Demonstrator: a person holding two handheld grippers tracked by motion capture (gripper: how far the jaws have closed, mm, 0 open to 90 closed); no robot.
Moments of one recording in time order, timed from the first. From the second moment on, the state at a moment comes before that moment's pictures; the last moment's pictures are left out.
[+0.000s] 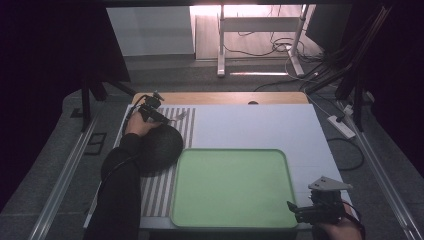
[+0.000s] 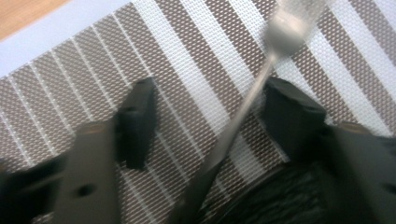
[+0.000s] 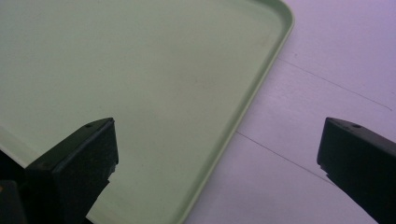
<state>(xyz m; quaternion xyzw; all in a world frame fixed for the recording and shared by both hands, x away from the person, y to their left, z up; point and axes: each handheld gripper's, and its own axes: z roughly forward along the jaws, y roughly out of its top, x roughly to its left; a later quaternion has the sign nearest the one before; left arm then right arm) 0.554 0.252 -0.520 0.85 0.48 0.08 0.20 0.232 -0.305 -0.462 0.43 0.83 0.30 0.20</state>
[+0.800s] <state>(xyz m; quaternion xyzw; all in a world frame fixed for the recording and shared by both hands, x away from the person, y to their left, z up) 0.543 0.280 -0.505 0.87 0.46 0.10 0.18 0.232 -0.305 -0.463 0.43 0.83 0.30 0.20</state>
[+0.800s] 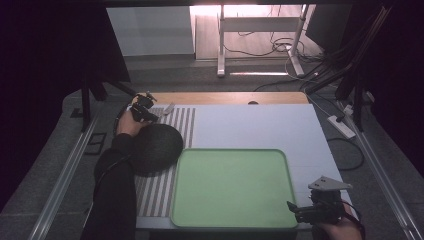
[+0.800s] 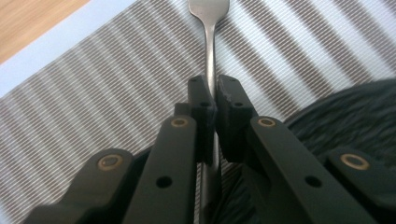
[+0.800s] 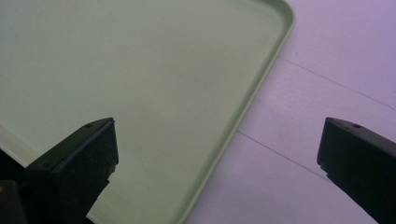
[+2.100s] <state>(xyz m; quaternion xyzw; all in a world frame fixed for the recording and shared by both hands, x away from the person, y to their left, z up) 0.461 0.260 -0.487 0.87 0.45 0.03 0.22 0.233 -0.305 -0.463 0.43 0.83 0.30 0.19</state>
